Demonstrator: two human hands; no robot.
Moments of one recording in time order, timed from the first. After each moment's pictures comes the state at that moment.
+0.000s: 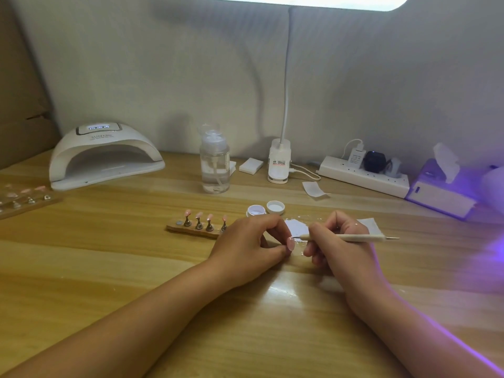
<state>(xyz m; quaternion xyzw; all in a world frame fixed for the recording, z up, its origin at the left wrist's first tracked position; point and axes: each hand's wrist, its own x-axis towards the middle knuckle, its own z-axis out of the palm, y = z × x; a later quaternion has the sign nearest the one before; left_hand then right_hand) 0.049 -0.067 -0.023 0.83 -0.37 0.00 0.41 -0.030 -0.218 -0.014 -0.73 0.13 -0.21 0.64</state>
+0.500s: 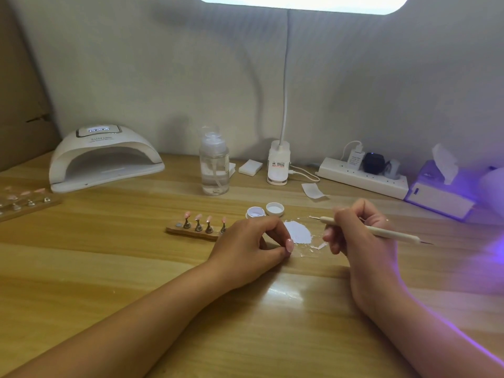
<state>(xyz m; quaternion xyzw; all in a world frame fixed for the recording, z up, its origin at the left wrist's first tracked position) 0.050 -0.067 -0.023 0.83 -0.36 -0.01 0.42 -0.033 -0.223 0.001 -0.64 0.09 -0.32 0.69</state>
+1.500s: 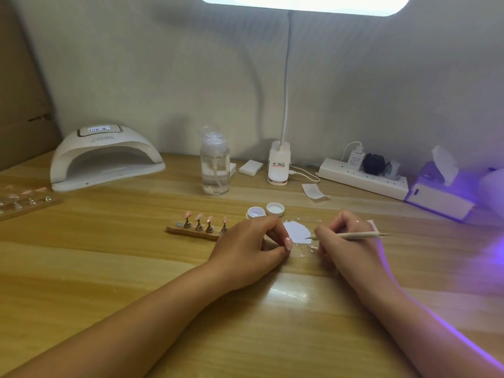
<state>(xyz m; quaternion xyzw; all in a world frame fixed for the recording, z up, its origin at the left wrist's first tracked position) 0.046 -0.066 -0.020 0.85 -0.35 0.00 0.39 -0.026 -0.235 -0.014 -0.82 0.20 -0.23 0.49</state>
